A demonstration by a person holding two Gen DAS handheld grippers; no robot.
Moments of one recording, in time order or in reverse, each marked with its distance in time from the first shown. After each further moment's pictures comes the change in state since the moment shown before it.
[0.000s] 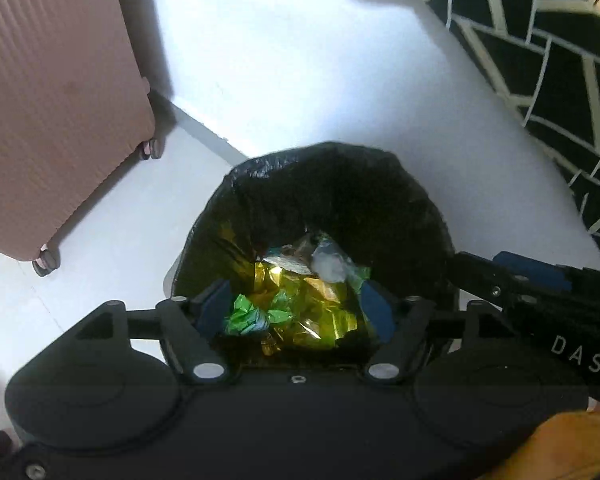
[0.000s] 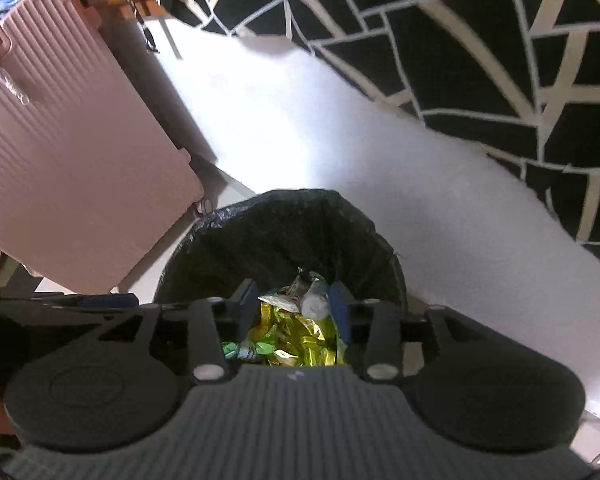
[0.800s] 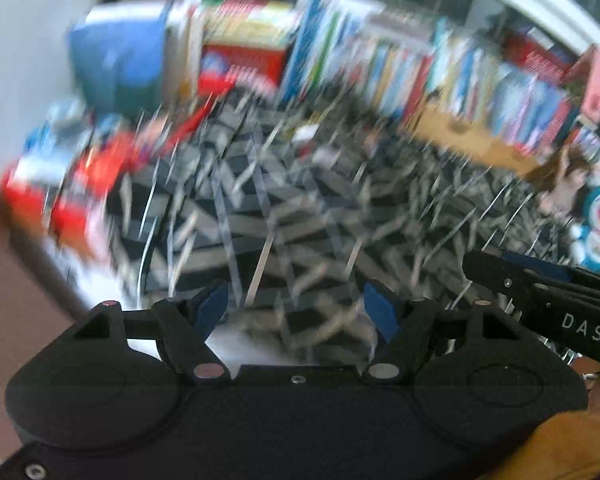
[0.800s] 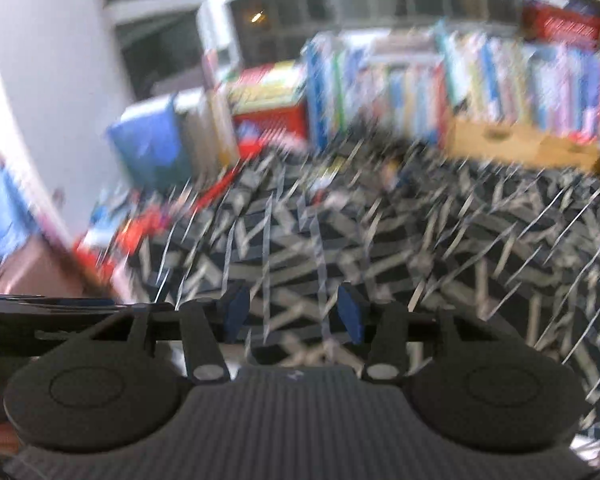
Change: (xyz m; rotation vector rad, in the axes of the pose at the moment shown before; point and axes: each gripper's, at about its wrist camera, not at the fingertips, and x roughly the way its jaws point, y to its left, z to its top) left arm -0.279 -0.128 0.209 0.360 -0.351 -0.262; right arm -0.275 -0.016 0.174 0.186 -0.484 -0.217
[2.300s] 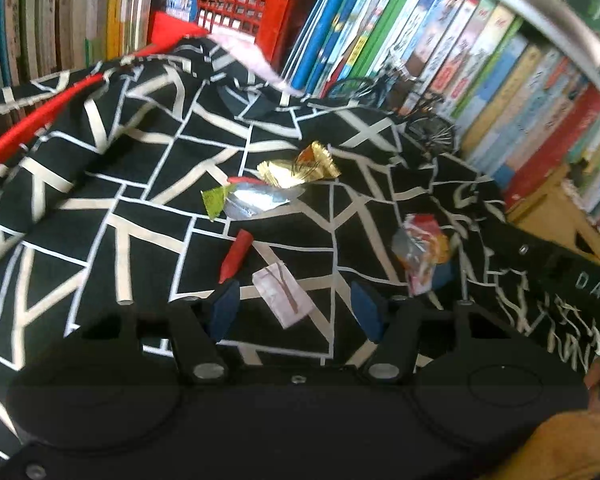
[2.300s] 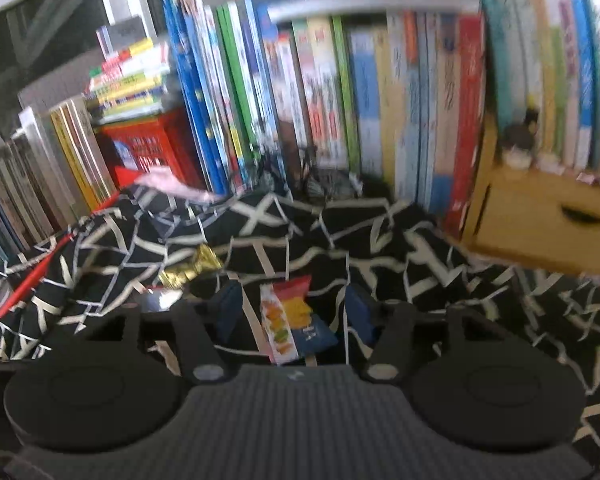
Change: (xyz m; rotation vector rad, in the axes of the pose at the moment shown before) left arm 0.418 -0.069 0.176 -0.346 0.127 0.164; right arm 0.393 -0.201 0.170 -0.067 0.136 0.087
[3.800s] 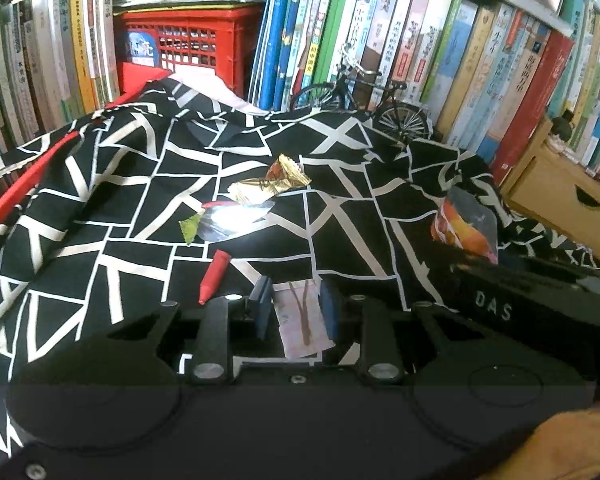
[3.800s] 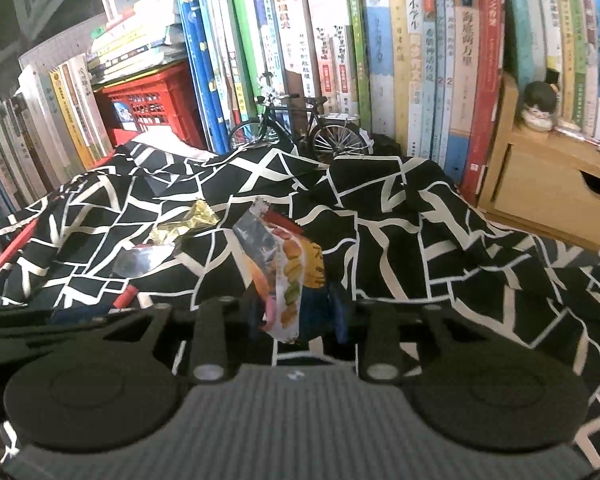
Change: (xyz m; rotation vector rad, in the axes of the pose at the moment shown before) left arm -0.018 -0.035 -0.013 0.195 -0.076 0.044; right arm 0.010 0.004 -0.026 -0.038 0.043 0.007
